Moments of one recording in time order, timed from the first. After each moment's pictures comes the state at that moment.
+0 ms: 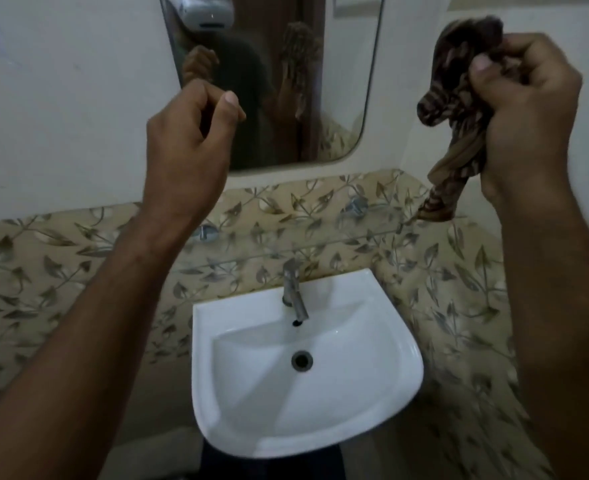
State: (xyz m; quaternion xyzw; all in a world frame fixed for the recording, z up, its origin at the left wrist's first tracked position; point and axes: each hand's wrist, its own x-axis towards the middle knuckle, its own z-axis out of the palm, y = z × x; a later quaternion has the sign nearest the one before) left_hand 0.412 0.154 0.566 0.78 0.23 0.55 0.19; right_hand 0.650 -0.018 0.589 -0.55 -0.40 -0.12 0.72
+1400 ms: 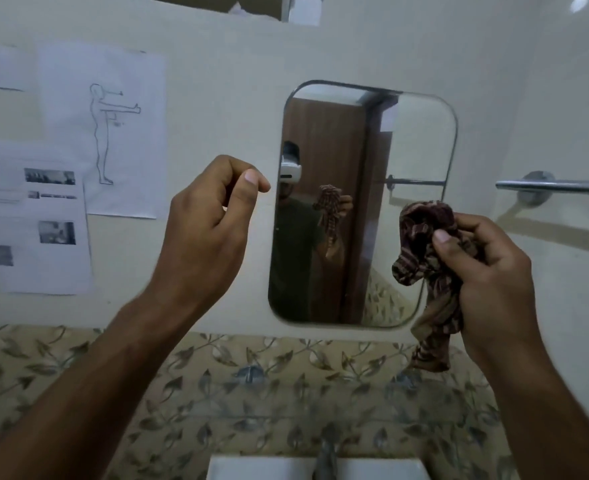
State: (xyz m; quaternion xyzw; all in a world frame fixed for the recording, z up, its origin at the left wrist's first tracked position) left_hand 0.336 0.158 0.673 0.73 0.18 0.65 0.11; right_hand 0.569 0.042 0.650 -0.47 -0.49 -0.05 0.73
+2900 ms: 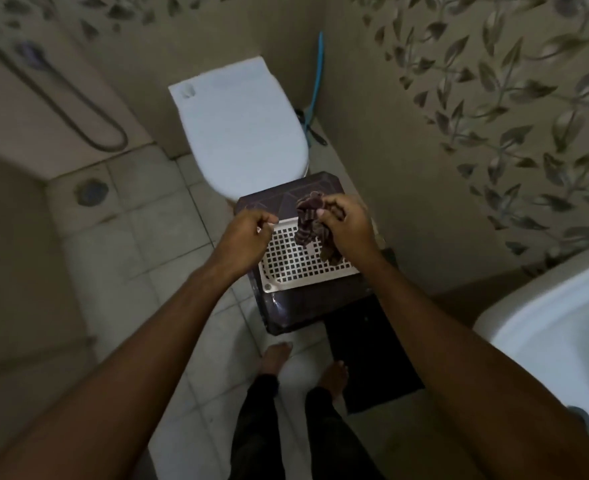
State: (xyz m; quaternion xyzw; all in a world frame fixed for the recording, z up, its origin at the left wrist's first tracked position) left_hand -0.026 0.030 0.050 0.33 0.82 0.32 0.34; right_hand 0.120 0.178 0.030 -0.42 -0.75 0.48 0.15
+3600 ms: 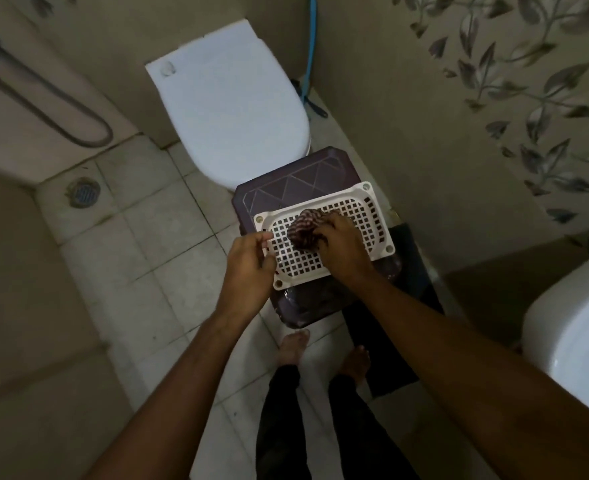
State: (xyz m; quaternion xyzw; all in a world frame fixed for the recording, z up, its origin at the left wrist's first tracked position) left_hand 0.001 -0.006 -0.007 0.27 0.85 0.34 0.30; right_hand 0.125 0.142 -0.083 -0.38 -0.88 0.29 0.00
